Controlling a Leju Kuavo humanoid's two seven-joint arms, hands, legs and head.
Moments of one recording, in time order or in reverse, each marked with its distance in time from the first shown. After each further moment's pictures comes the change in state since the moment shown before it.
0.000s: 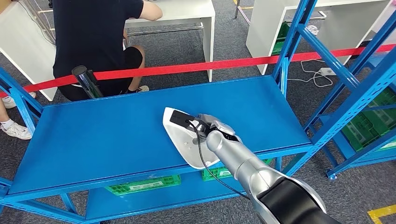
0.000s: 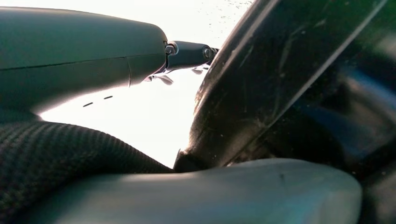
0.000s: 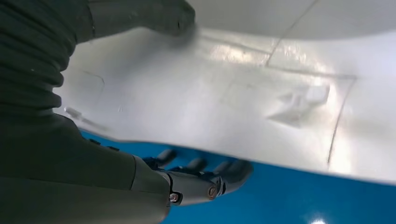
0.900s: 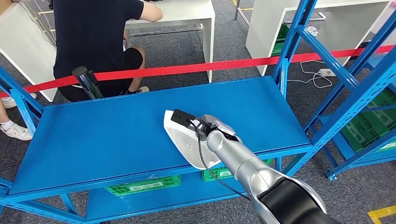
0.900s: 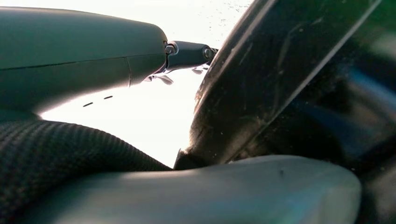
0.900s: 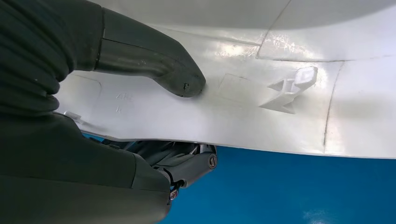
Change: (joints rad) left arm -0.001 -0.002 0.000 0.000 -0.012 0.000 0.000; right arm 0.002 -0.002 0.000 0.000 -0.016 -0.011 0.015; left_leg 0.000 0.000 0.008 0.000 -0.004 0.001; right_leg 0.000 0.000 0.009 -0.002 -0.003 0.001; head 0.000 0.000
